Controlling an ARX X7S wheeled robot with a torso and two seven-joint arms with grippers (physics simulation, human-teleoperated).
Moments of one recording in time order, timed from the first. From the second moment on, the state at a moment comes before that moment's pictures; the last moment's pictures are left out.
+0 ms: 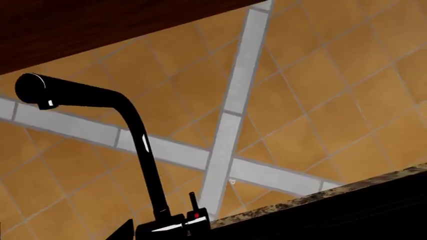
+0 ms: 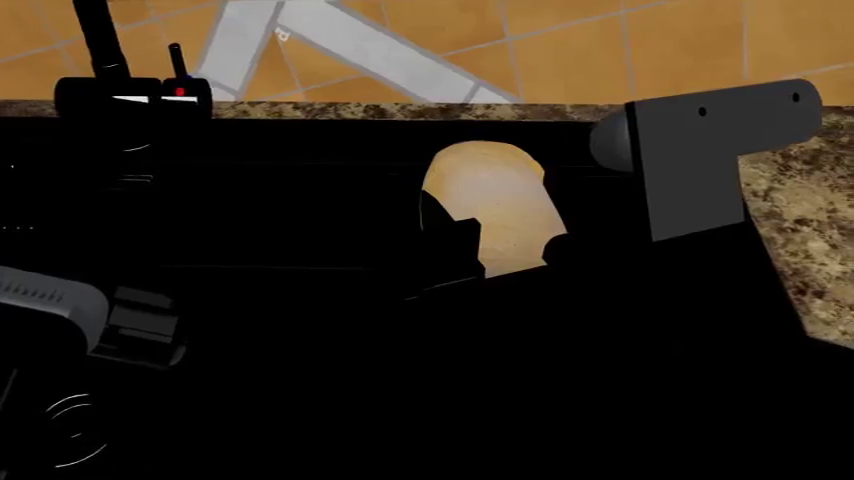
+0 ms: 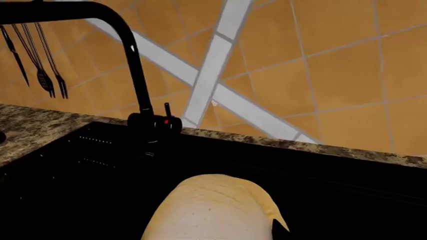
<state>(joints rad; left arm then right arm) -0.48 -0.28 0.23 0.77 -0.09 -0.90 -0.17 0.90 0.42 0.07 -0.43 1.37 1.36 0.50</state>
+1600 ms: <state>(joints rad) -0.48 -0.30 0.23 0.78 -0.12 -0.90 -0.19 0.91 0.47 0.02 -0.42 1.44 1.29 0.54</state>
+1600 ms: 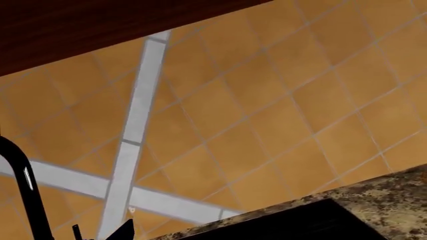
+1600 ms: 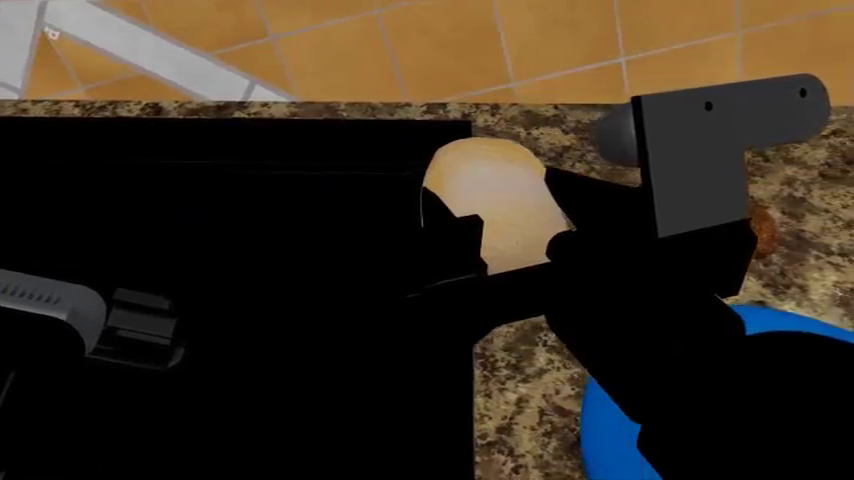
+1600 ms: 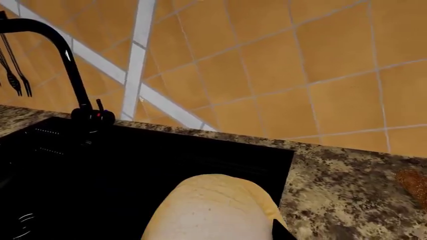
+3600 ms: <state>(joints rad) -0.44 -0.10 0.16 0.77 0.20 -0.88 0.08 0.84 1.05 -0.12 -0.46 2.09 1.25 0.98</state>
